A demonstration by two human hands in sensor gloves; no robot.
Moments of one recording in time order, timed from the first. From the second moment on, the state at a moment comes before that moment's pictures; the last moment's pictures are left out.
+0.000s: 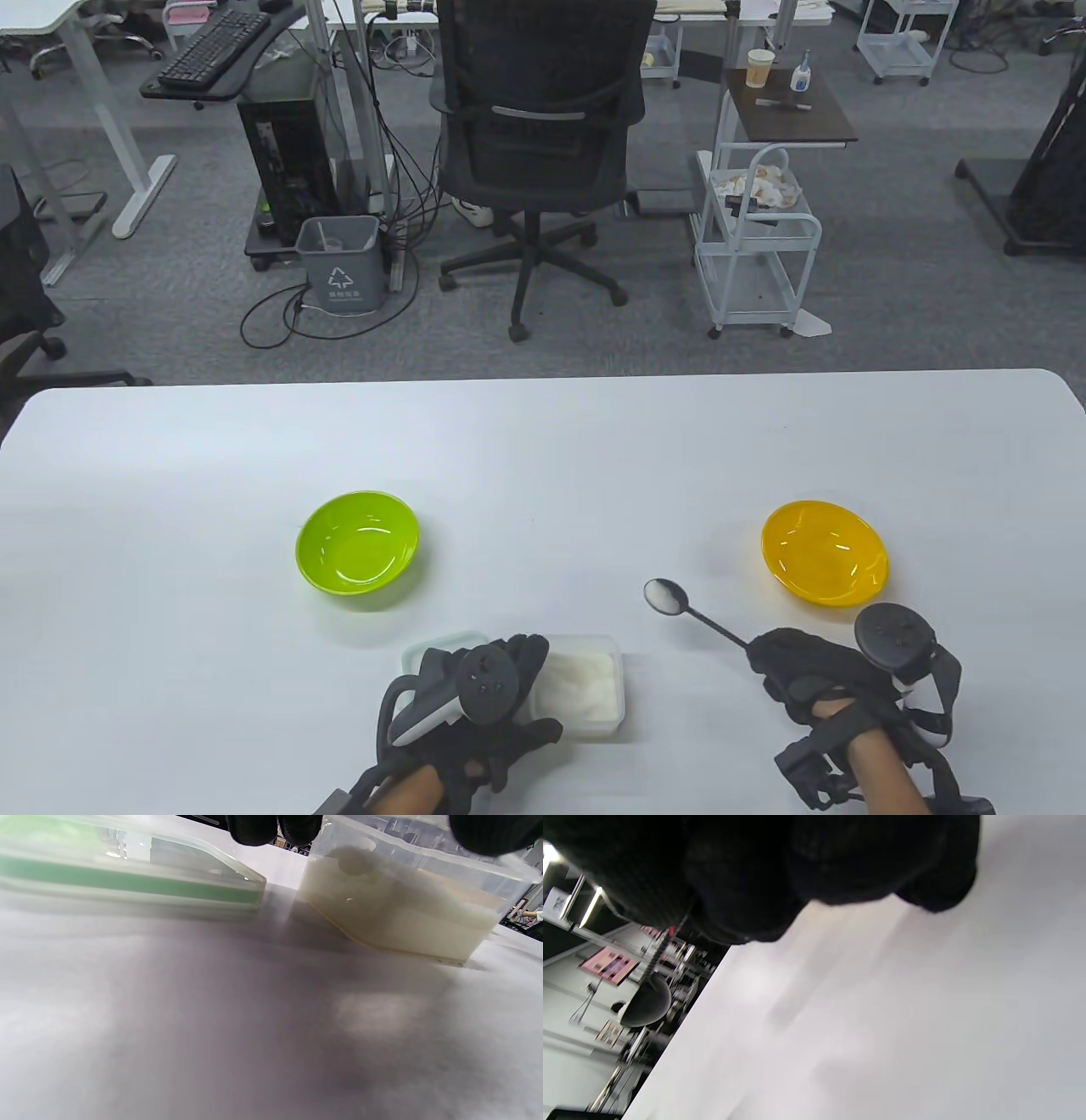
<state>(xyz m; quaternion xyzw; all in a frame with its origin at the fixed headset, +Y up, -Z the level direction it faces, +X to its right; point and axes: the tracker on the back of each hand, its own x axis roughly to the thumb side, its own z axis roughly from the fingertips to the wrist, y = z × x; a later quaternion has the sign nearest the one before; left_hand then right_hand) -0.124 -0.770 -0.317 -0.17 -0.17 0.12 0.96 0.299 -0.747 -0.330 -0.13 0.09 0.87 0.47</state>
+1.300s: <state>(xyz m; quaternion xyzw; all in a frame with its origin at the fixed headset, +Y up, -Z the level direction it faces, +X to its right) -0.124 -0.770 -0.317 -0.17 -0.17 0.12 0.96 0.307 -0.724 -0.331 -0.24 -0.17 0.94 -0.14</state>
